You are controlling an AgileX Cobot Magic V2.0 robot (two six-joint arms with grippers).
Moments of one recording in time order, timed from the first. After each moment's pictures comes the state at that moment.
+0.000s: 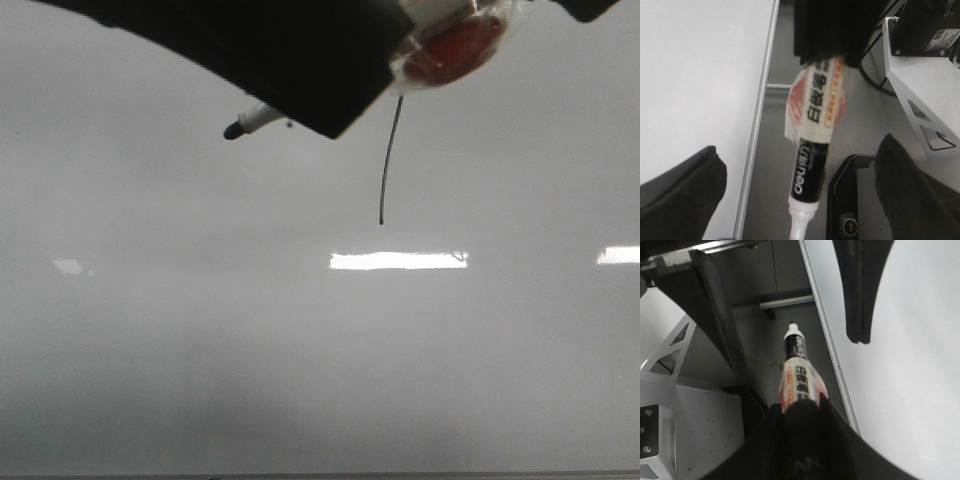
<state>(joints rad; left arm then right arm) -0.75 1.30 -1.07 -0.72 0.86 1.10 0.48 1.02 -0.99 0.66 1.04 -1.01</state>
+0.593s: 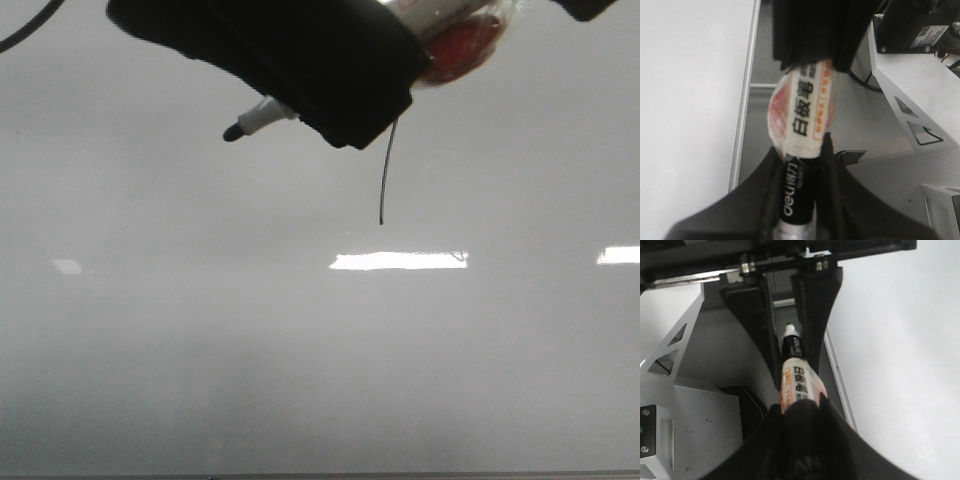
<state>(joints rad) -0.76 1.34 -1.08 -0.75 0.89 1.15 0.48 1.02 -0.99 0.66 1.04 -1.02</state>
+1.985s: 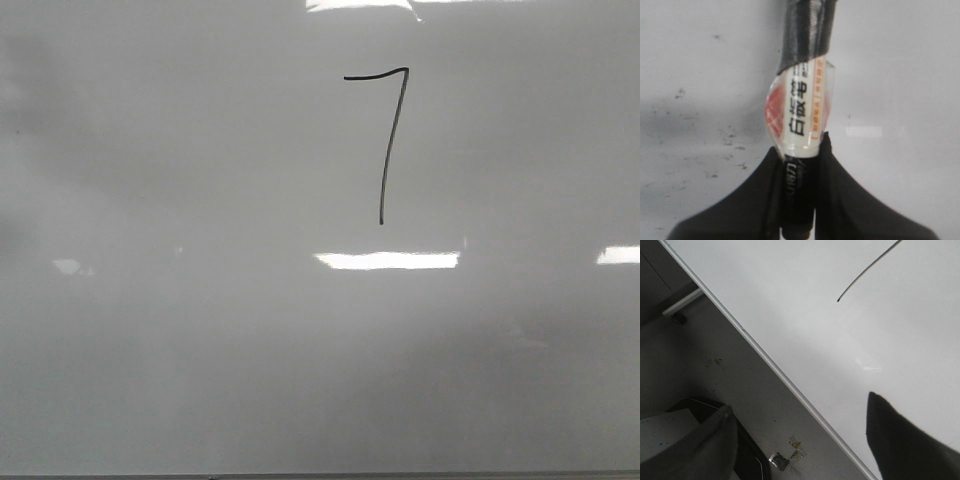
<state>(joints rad) -0.04 1.34 -0.90 -0.13 0.39 0.07 0.22 0.95 -0.99 0.43 1.02 -0.67</state>
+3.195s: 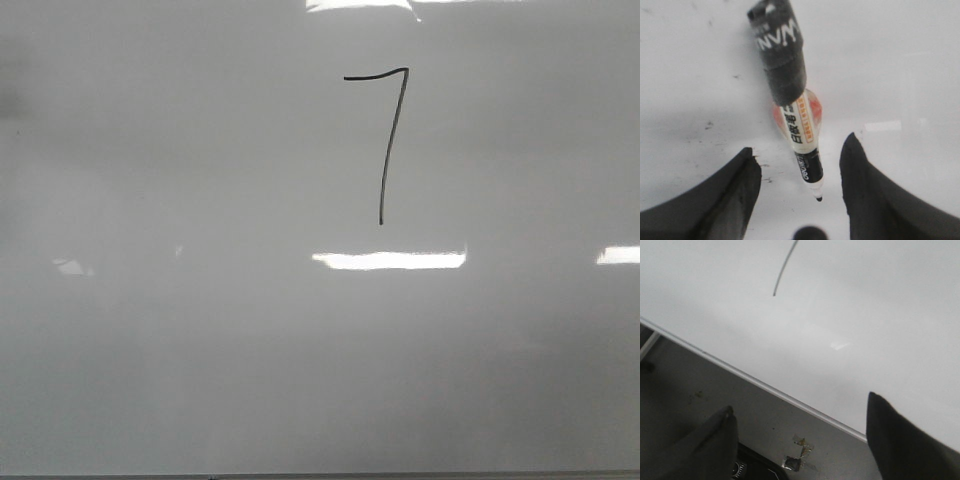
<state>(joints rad) -0.04 1.34 -1.02 -0.01 0.52 0.07 0.22 0.85 -1.04 0.18 1.05 -0.17</state>
